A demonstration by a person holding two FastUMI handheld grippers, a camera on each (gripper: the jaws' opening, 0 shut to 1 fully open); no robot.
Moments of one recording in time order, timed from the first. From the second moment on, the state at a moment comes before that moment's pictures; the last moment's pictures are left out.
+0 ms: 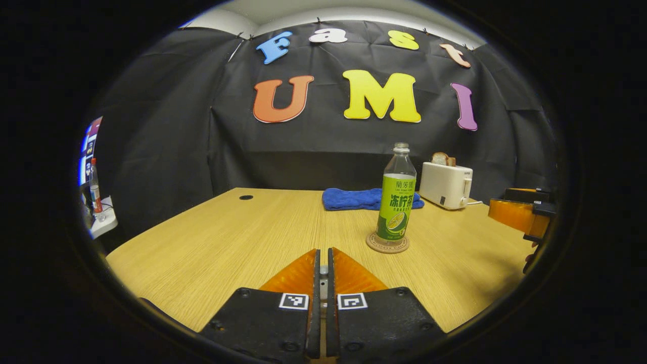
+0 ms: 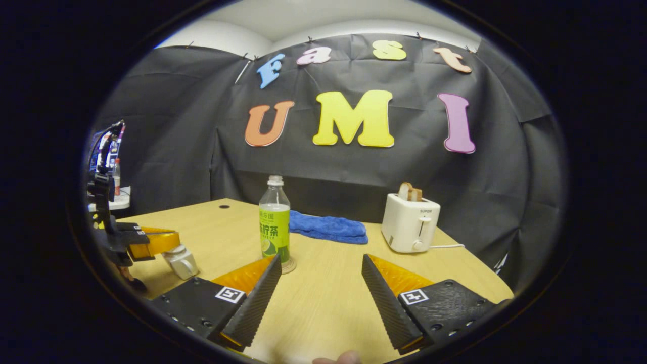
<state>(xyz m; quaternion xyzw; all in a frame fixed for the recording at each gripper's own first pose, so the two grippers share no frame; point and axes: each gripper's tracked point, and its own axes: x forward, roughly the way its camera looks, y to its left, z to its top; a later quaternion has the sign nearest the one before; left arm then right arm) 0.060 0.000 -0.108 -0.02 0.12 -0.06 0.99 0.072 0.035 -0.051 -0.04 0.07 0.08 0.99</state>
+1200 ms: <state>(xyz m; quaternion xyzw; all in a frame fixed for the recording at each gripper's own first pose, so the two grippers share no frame) -0.011 -0.014 0.037 -0.03 -0.02 -0.03 1.00 0.003 0.004 0.023 -0.02 -0.02 0.02 1.00</state>
